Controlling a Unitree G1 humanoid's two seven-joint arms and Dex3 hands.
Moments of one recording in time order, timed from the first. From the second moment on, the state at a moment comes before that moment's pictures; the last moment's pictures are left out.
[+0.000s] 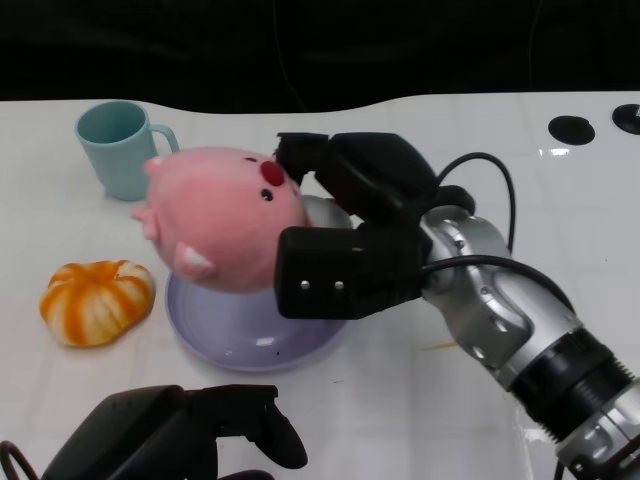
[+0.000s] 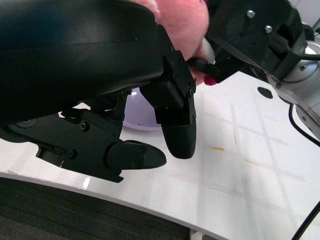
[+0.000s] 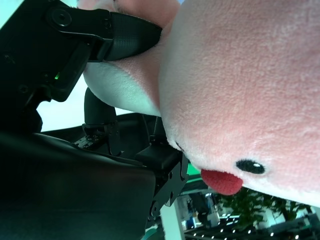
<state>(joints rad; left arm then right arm) 0.43 0.39 -0.20 -0.90 0.52 0.27 -0.40 -0.77 0.01 0.53 0.49 -0.67 0.08 0.03</state>
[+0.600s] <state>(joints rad) 0.42 0.39 -0.21 -0.90 0.53 0.27 -0.40 -0.79 0.03 0.55 0.53 -0.68 0.16 0.12</state>
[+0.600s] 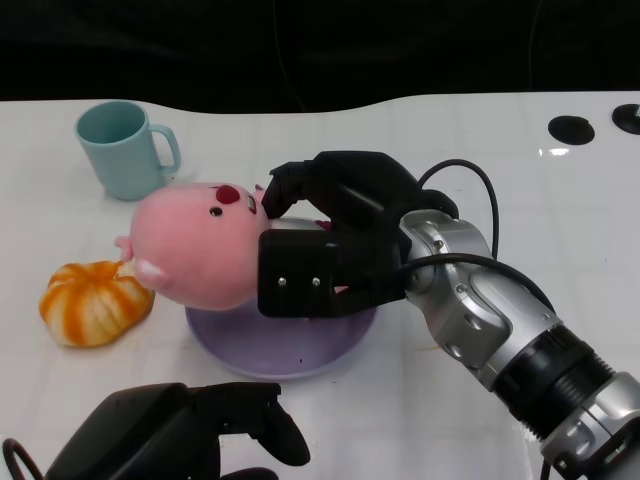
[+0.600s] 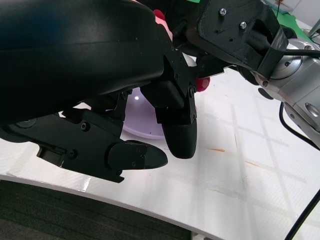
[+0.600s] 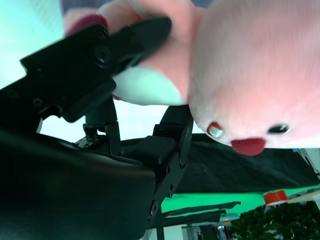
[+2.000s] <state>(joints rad) 0.40 0.40 -0.20 -0.83 0.50 0.18 -0.37 -0.39 -0.22 0.18 -0.28 -0.20 0.26 0.51</state>
